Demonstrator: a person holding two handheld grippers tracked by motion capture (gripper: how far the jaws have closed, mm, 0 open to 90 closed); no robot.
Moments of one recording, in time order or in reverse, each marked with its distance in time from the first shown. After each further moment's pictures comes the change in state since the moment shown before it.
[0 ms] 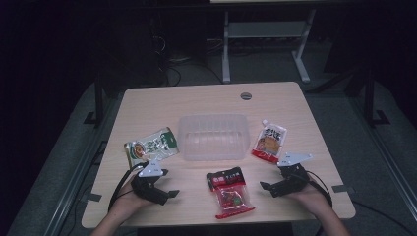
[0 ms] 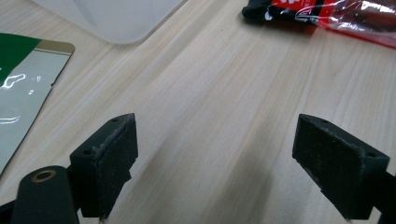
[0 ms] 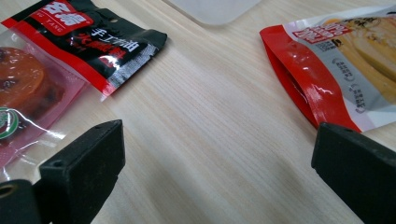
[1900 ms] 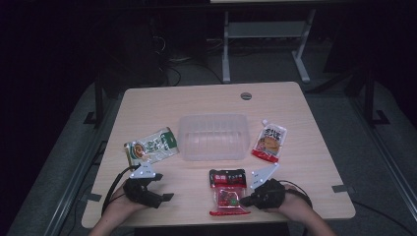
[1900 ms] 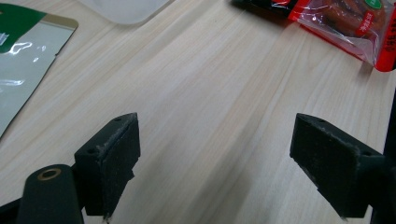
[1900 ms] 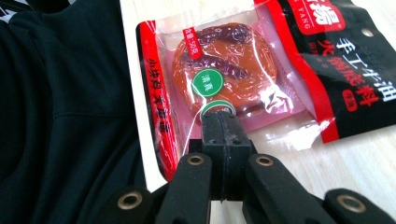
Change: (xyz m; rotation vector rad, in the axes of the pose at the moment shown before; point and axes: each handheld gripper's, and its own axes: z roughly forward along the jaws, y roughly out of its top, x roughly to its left) left arm -0.004 -0.009 -0.021 0.014 -0.015 -0.088; right arm 0.068 0.024 0.020 0.156 0.428 -0.327
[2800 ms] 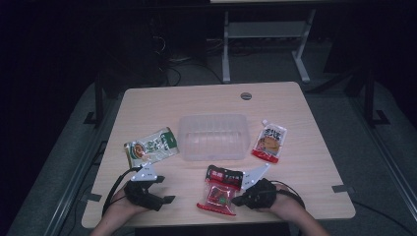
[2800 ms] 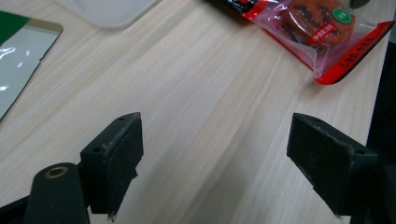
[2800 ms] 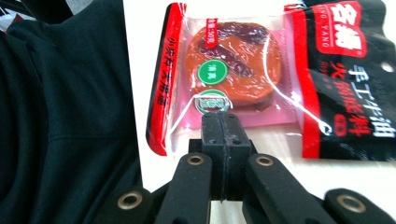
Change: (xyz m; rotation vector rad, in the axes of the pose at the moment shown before) left arm -0.008 0.005 0.001 0.007 -0.018 0.040; right arm 0.006 0.017 0.013 -0.019 -0.005 -0.043
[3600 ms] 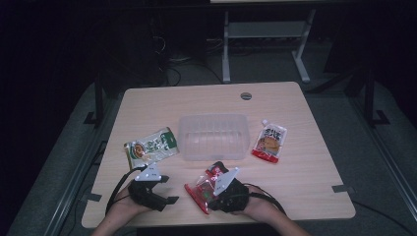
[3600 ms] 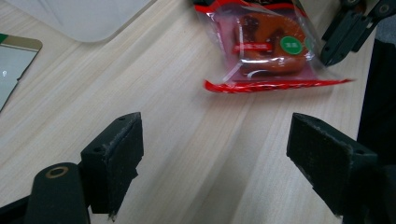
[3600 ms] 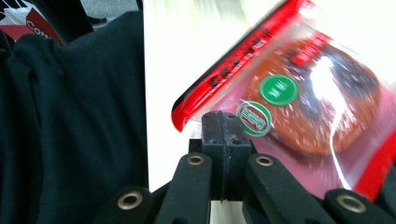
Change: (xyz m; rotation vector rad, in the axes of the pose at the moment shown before) left arm -0.005 0.007 0.004 0.008 -0.028 0.037; right arm 0.016 0.045 0.052 0.008 0.058 -0.074
